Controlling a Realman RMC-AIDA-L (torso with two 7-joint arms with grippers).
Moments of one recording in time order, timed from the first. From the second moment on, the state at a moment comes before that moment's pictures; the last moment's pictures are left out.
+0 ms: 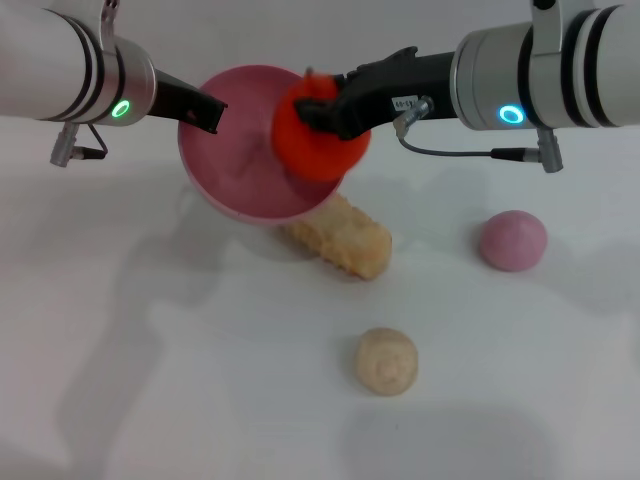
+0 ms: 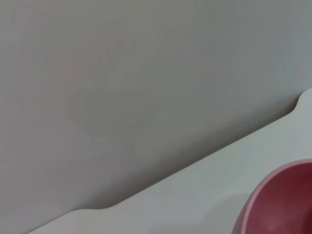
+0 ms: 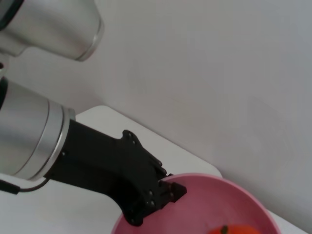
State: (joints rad) left arm -0.56 -2.06 1.60 1.51 -0.28 -1.10 0.12; right arm 0.54 2.08 -1.66 -1.57 0.78 1.00 -0.37
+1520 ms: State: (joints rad) left arm -0.49 -2.07 2.25 1.60 0.48 -1.03 0.16; right arm 0.29 2.07 -1.35 -1.46 0.50 0.82 -0.28
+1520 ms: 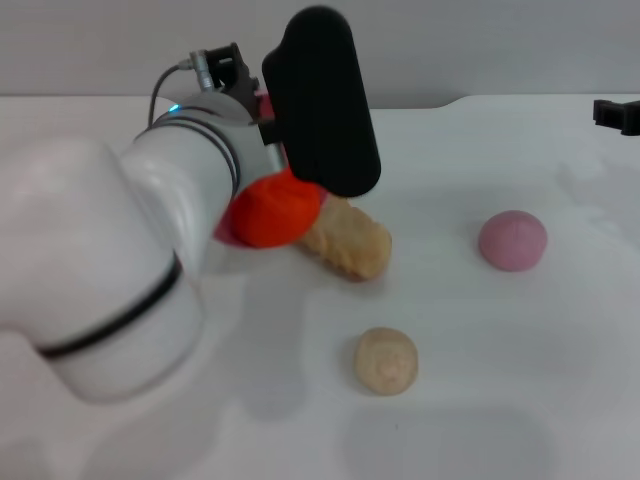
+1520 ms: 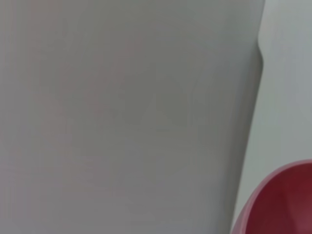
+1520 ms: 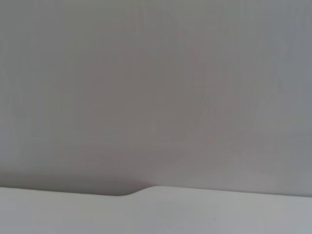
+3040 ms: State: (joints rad) left arm -0.37 -2.07 2.57 1.48 1.09 -1.00 0.42; right arm 0.36 2.07 -1.36 -1.40 0.50 0.83 -0.29
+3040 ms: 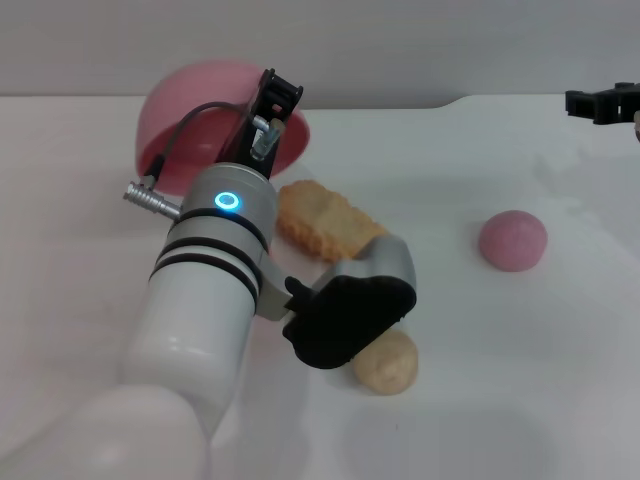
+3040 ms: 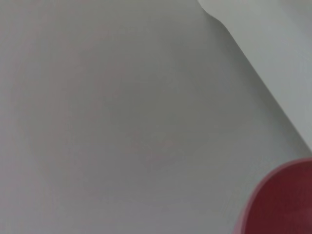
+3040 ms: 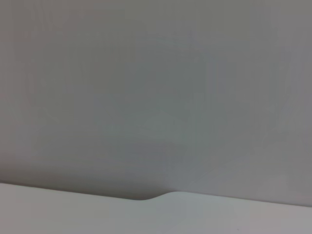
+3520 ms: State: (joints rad) left arm -0.43 -2.08 2.33 1.59 0.82 -1.00 -0.04; right arm 0.38 2.07 -1.36 -1.38 0.50 0.83 -0.29
